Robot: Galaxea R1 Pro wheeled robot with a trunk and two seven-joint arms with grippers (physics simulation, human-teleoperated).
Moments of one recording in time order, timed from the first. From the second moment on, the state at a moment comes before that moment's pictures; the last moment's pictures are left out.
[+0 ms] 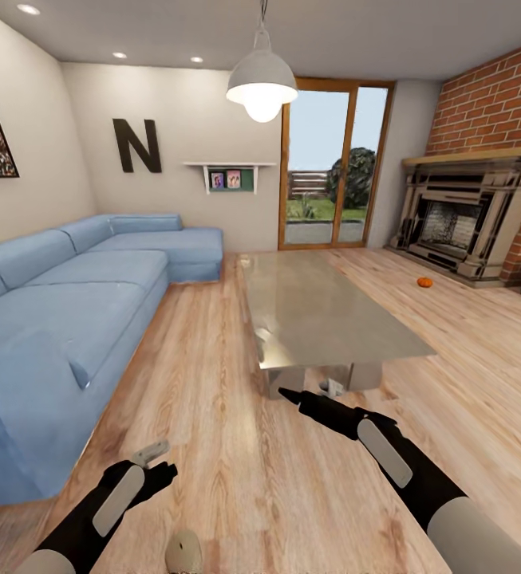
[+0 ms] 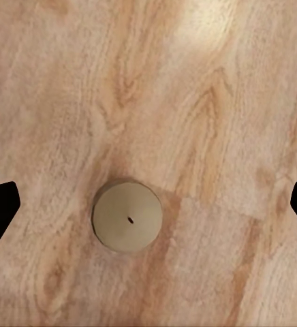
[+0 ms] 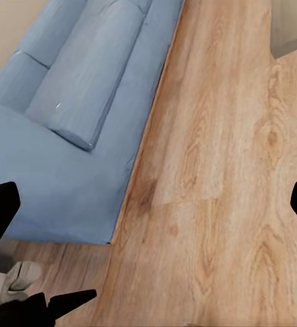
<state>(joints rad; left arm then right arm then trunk) -0.47 0.13 -0.25 -0.80 0.89 0.52 0.46 -0.62 -0.15 0.43 -0.93 -0.97 0.42 0.30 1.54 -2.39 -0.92</state>
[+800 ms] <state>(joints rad) -0.47 0.13 -0.25 -0.80 0.89 0.52 0.46 -0.62 -0.15 0.43 -0.91 -0.97 0.41 0.29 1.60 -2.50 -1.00</state>
